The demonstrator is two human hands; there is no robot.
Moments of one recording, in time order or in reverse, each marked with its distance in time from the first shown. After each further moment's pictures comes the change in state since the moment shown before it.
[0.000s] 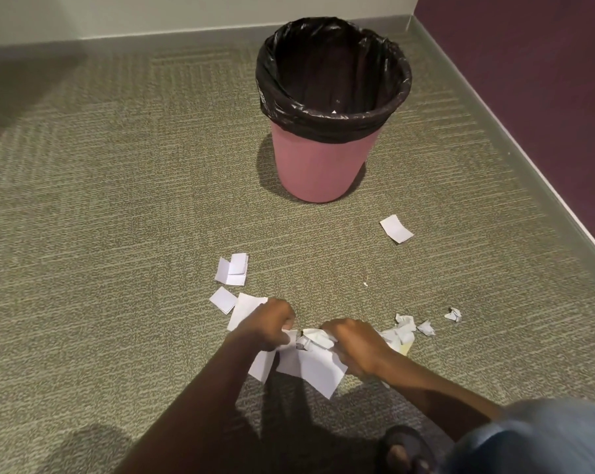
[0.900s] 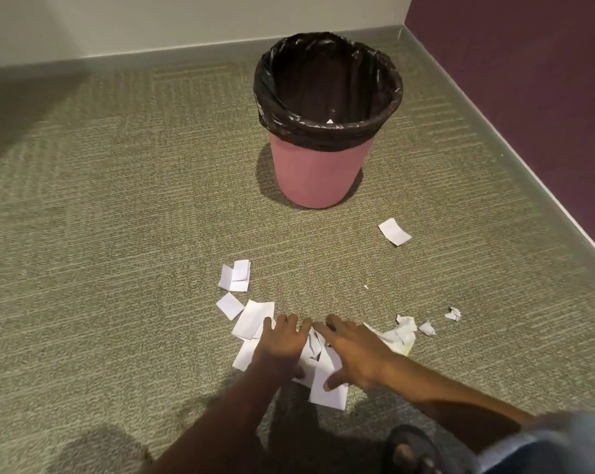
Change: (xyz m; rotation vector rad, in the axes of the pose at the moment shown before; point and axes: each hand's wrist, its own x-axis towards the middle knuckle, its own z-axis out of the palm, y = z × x) left_hand -0.023 0.024 0.039 0.471 0.060 -0.066; right_hand -0.008 -0.015 -0.007 -0.008 -0.195 0.052
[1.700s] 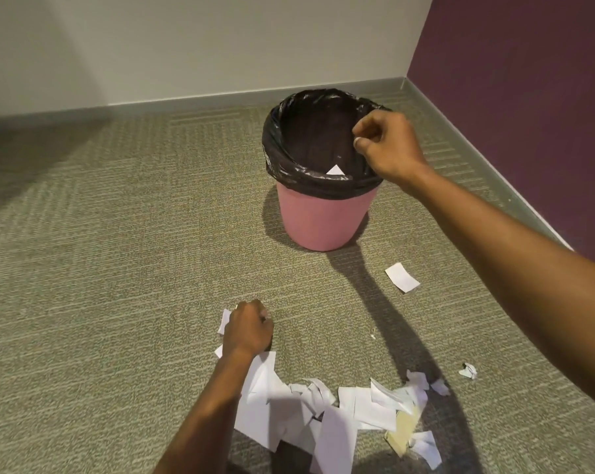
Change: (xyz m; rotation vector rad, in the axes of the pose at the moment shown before) left_hand 0.053 -0.075 -0.068 -0.714 0.387 -0.480; right_hand 0.058 0.049 -0.344 0.559 1.079 0.056
